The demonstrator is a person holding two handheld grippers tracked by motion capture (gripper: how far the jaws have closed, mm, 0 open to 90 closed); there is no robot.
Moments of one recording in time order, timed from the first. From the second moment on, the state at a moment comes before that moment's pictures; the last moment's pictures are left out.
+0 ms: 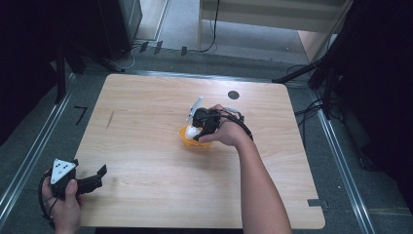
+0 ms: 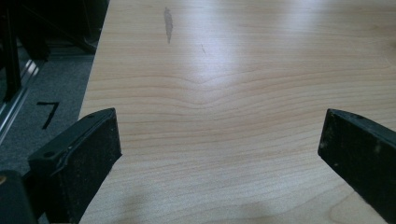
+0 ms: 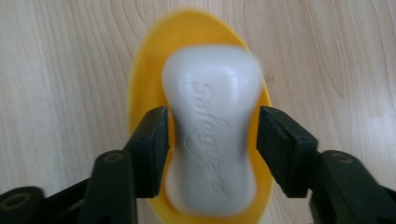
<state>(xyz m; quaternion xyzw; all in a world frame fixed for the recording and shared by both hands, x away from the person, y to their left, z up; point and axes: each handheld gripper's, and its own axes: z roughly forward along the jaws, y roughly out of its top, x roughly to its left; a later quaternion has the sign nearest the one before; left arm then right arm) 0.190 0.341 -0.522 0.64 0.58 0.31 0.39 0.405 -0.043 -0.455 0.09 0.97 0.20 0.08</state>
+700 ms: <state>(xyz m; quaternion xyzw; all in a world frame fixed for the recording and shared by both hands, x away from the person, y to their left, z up) 0.190 0.340 -0.522 0.65 0.58 0.31 0.39 0.396 -0.071 -0.446 0.12 0.96 0.22 0.09</state>
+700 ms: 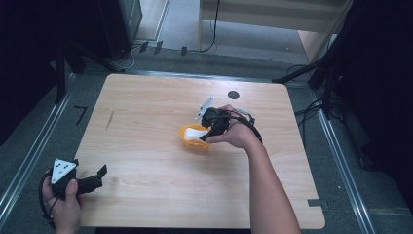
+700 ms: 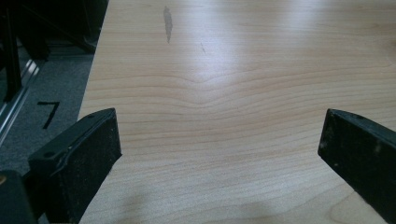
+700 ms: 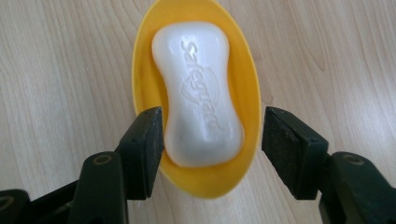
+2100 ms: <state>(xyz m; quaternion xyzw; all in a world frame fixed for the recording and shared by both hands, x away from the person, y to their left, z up) 0.190 0.338 -0.522 0.65 0.58 0.31 0.39 0.354 -0.191 -0.474 0.21 0.95 0.24 0.08</state>
